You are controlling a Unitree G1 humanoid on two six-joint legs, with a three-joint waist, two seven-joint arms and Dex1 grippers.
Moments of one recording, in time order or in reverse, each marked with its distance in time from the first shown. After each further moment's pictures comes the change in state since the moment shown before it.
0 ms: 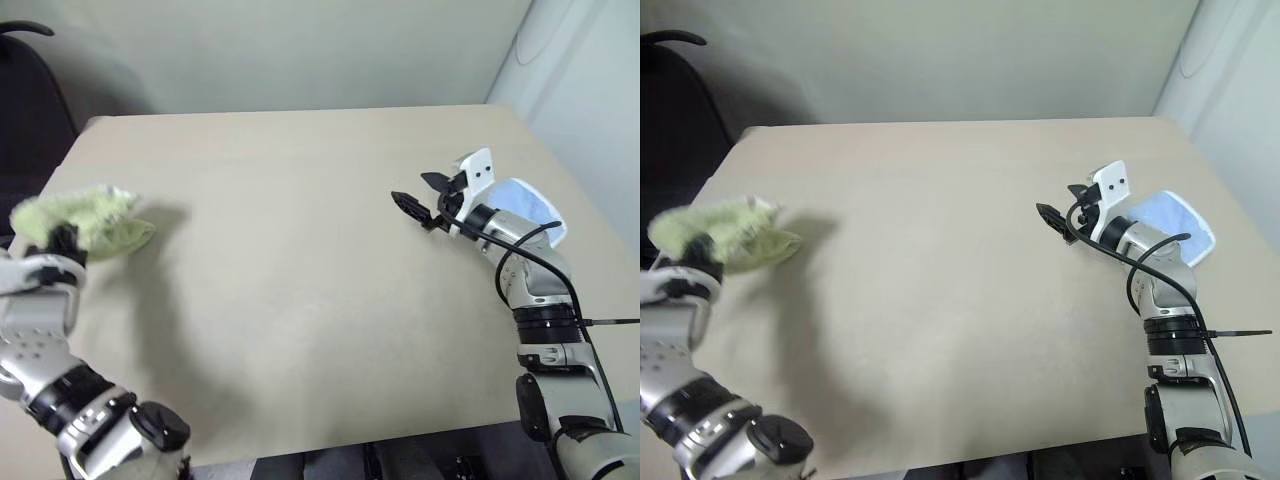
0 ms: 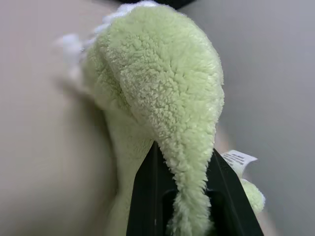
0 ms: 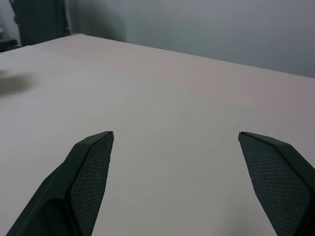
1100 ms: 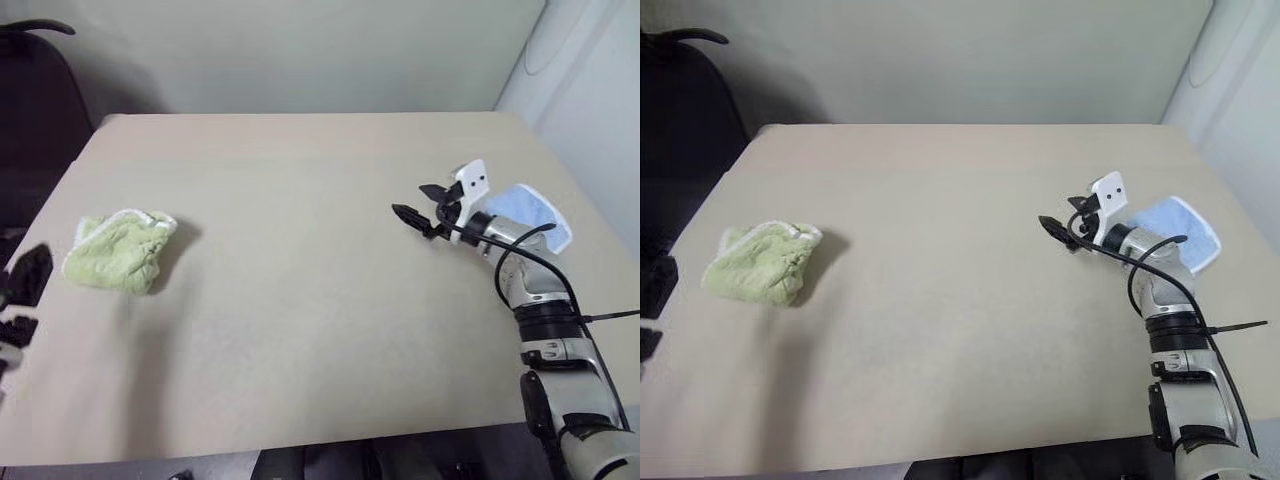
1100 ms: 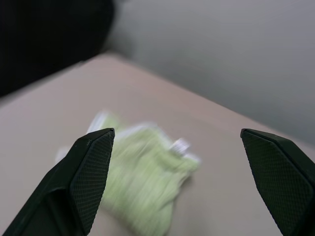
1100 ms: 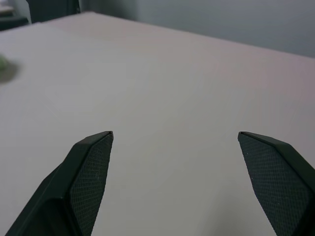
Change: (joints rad) left arm 0.695 0.368 -0.115 -0.590 -0.195 -0.114 -0.356; right arm 0.003 -0.082 0.011 0.122 -0.015 -0.030 0.087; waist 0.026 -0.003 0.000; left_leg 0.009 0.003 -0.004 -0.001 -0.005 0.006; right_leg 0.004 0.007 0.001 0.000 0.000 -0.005
